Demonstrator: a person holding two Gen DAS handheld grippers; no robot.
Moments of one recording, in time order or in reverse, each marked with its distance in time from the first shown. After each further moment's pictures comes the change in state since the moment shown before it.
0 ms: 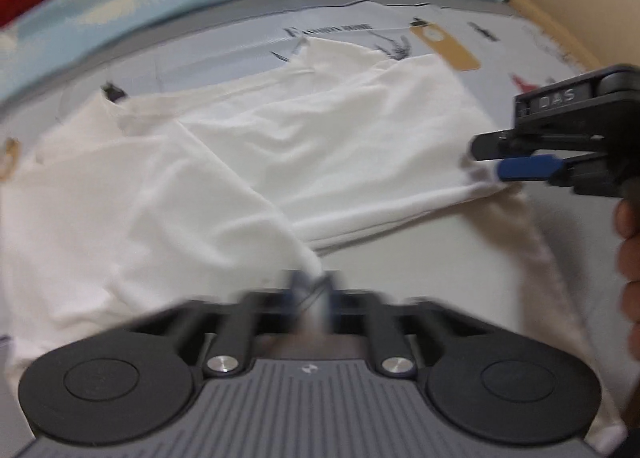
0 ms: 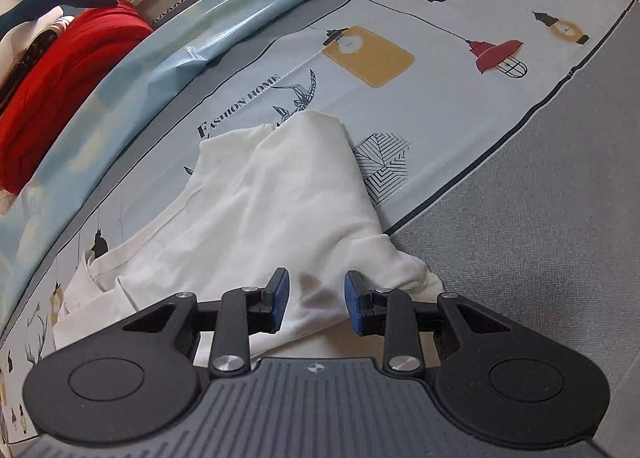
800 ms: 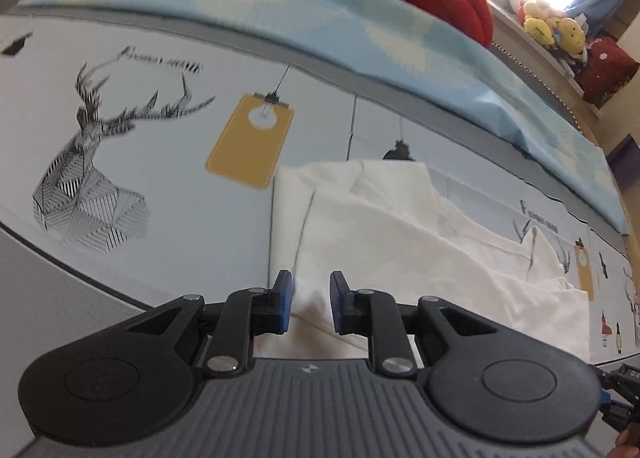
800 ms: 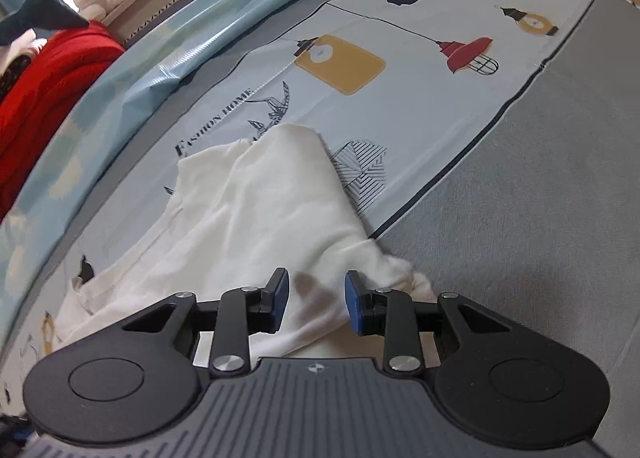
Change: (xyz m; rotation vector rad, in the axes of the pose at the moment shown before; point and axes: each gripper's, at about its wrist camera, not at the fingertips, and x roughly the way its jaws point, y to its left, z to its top) left arm -0.039 0.228 -0.030 -0.656 -0.103 0.101; right arm -0.001 0.007 -0.001 0.087 -0.027 -0.044
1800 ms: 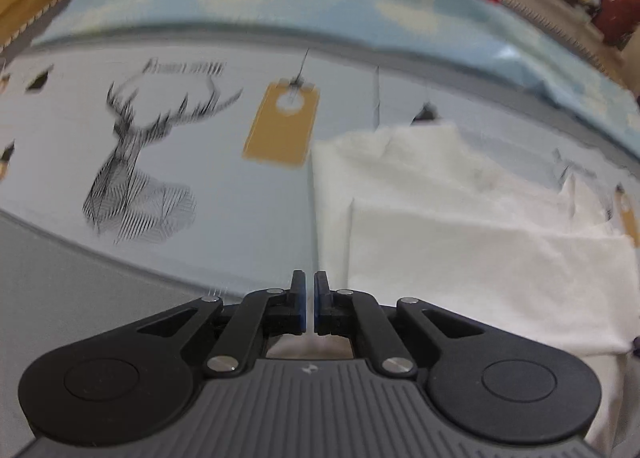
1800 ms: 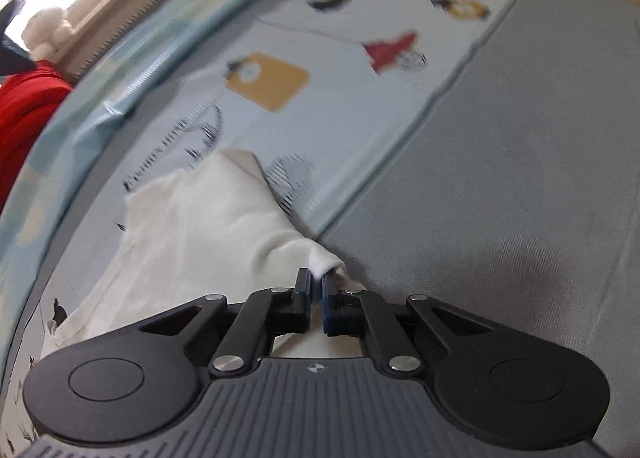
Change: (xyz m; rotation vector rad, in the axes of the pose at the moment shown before) left arm -0.022 -0.010 -0.010 0.155 0.011 0.135; right arm 0.002 -0.035 0.007 0.144 0.008 -0.135
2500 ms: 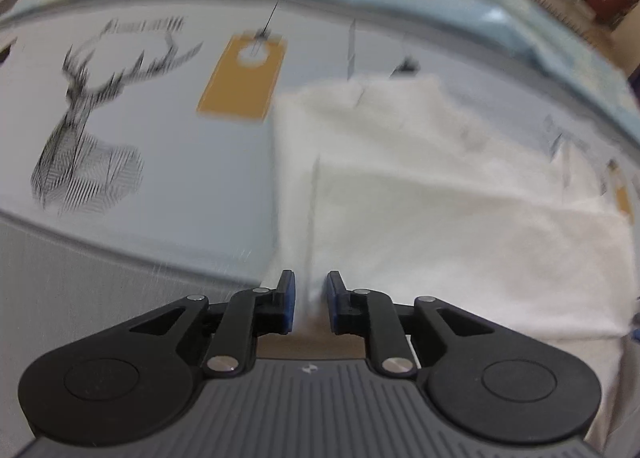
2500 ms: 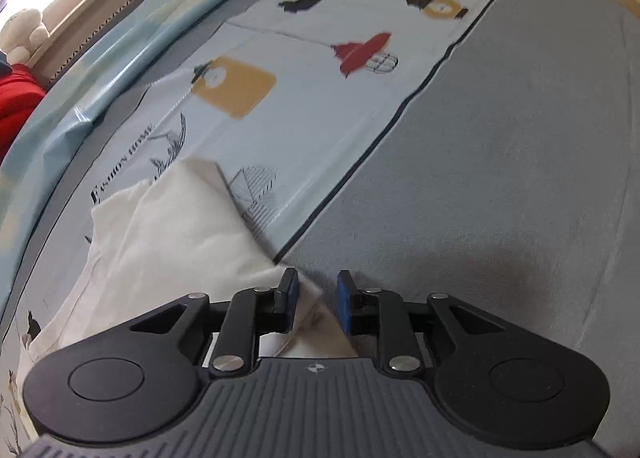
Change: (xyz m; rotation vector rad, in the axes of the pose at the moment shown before) left arm 0.043 -0.013 -0.018 0.004 0.145 -0.046; right arm 0.007 -0.013 0.017 0.011 -0.044 -0.039
